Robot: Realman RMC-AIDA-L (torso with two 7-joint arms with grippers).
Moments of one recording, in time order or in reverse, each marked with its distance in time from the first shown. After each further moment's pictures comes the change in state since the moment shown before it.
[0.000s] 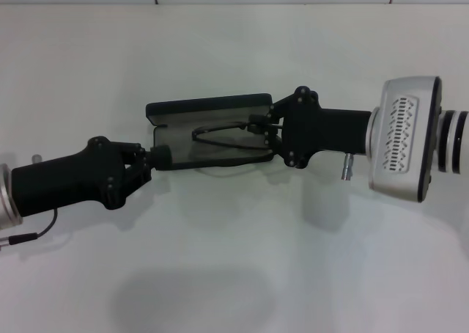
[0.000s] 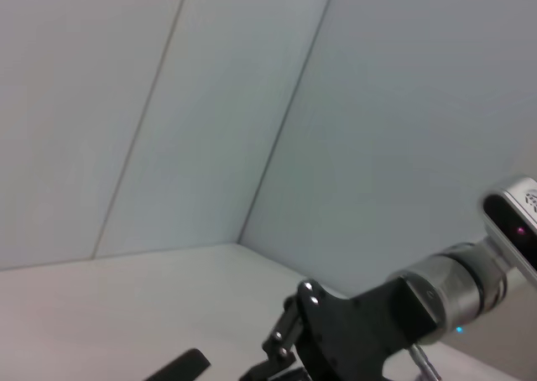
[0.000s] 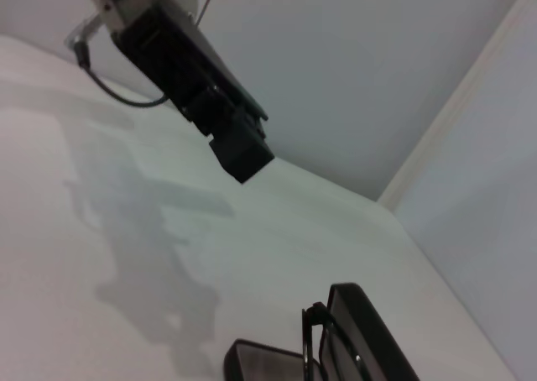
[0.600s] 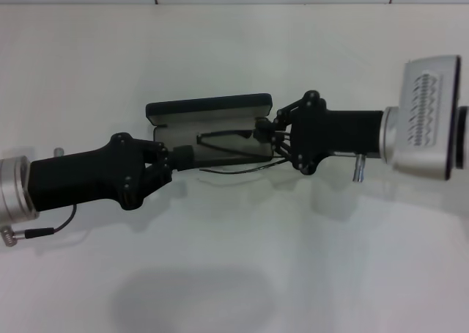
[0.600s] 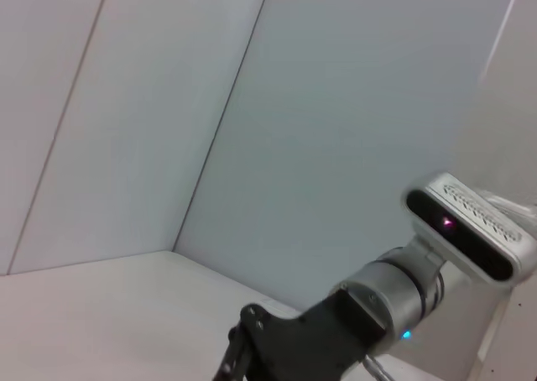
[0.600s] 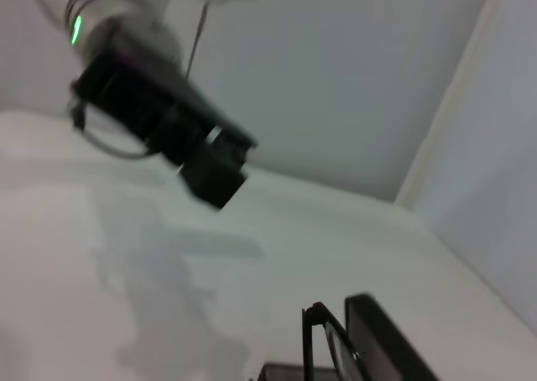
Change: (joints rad) left arm -0.042 -0.005 0.055 -0.005 -0.024 0.048 -0.020; right arm 0.006 0.000 0.128 0.009 -0.163 -0.134 0.218
